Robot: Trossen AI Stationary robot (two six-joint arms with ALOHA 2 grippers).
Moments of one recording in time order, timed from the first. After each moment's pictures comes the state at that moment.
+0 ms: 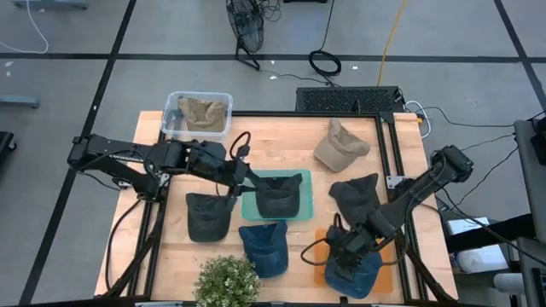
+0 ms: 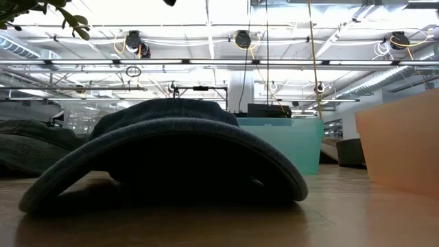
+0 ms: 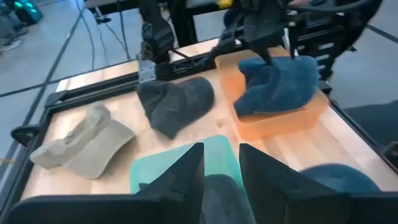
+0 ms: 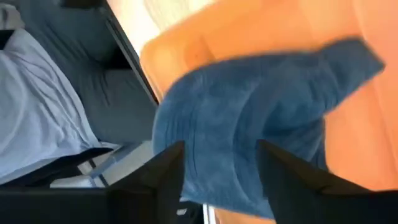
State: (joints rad) left arm -0.08 1.27 1.15 -0.31 0.09 0.21; right arm 0.65 1.55 1.27 -0.92 -0.23 1.24
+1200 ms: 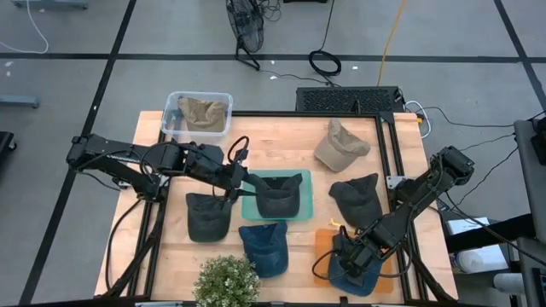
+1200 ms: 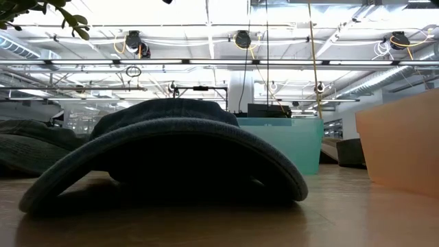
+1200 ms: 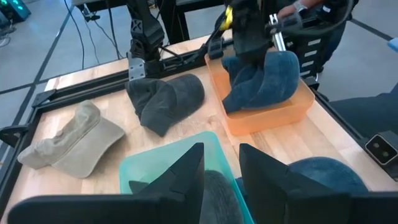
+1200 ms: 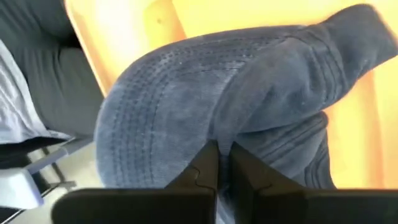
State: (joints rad) left arm -0.11 1.26 1.15 -0.34 0.09 0.20; right arm 0.76 1.55 1.10 -0.81 -0.17 1.19
